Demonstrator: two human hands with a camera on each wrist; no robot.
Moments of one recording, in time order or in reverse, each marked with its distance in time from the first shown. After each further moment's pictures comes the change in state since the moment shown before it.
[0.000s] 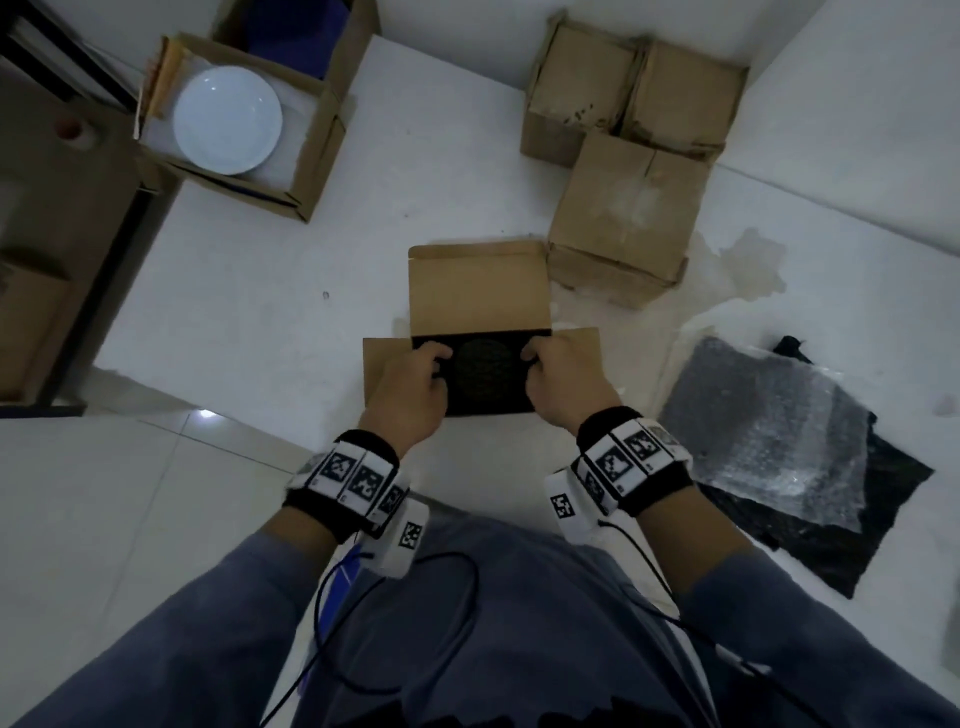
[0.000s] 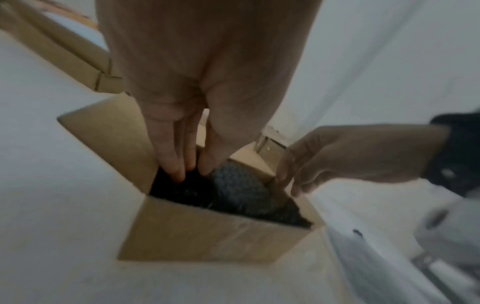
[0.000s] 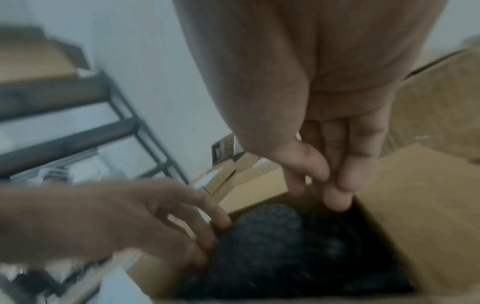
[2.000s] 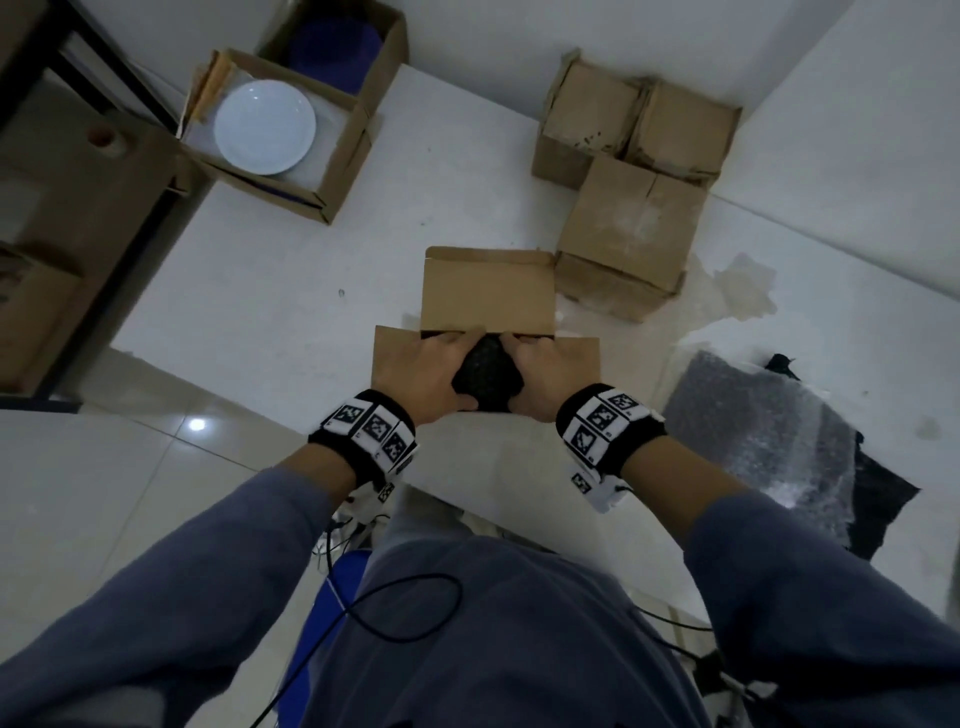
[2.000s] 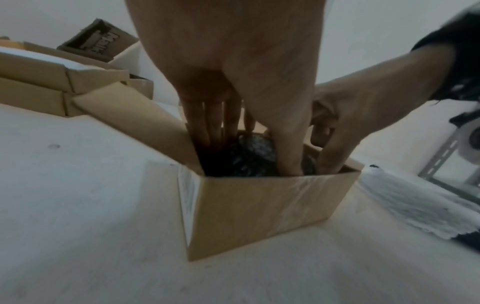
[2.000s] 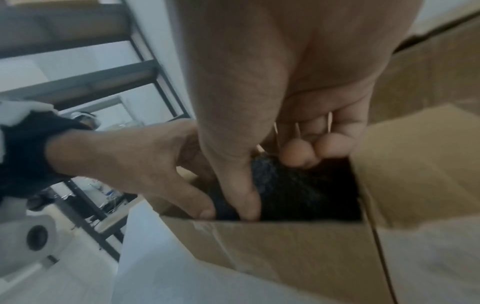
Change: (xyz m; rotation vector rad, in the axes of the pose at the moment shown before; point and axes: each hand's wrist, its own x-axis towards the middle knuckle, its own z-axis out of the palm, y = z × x) left_hand 0.016 -0.010 -0.001 0.578 -0.003 0.412; right_hand 0.011 -0.011 0.012 -0.584 -0.104 -0.216
